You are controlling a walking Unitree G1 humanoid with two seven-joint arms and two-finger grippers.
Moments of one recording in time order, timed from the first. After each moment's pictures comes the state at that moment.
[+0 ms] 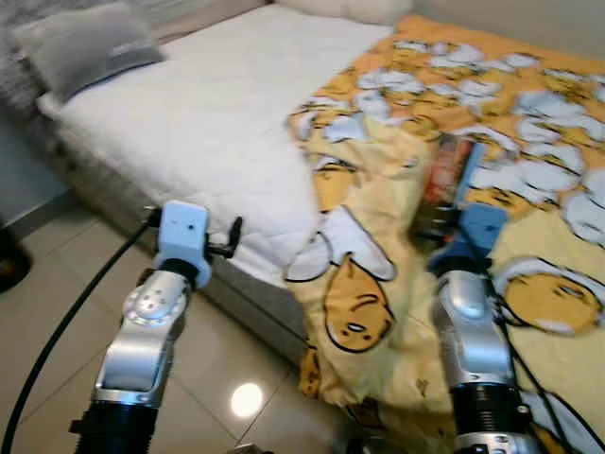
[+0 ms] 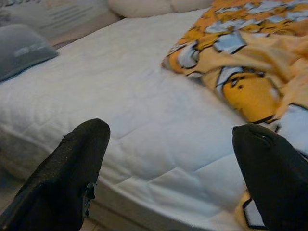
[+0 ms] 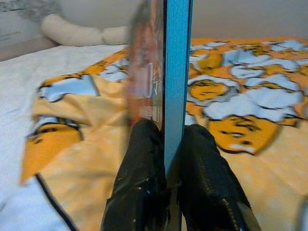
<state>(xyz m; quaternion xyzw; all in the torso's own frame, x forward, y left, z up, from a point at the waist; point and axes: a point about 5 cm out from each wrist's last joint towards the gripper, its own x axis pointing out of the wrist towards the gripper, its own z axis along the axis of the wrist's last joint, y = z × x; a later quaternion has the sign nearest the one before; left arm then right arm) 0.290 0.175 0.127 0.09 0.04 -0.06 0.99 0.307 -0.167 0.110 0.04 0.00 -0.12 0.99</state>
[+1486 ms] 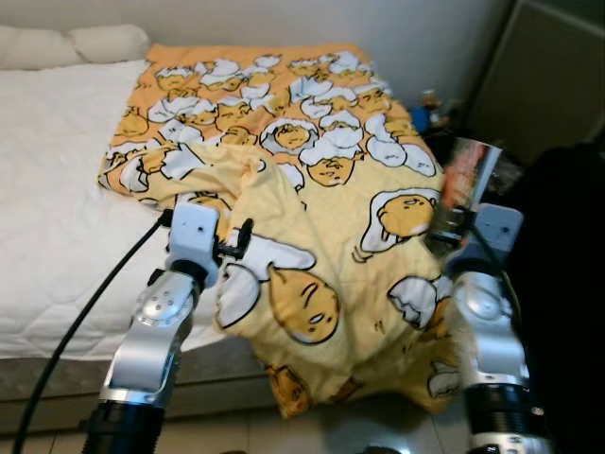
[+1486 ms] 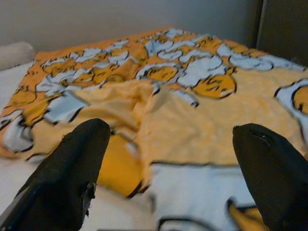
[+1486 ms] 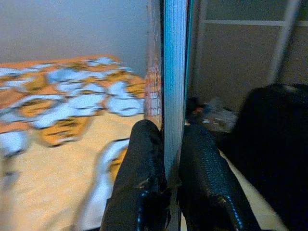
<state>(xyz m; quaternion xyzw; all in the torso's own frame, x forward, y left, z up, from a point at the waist) 0.289 0.169 0.122 0.09 0.04 -0.08 0.99 0.308 -0.174 0.112 0.02 0.00 -0.11 0.99</state>
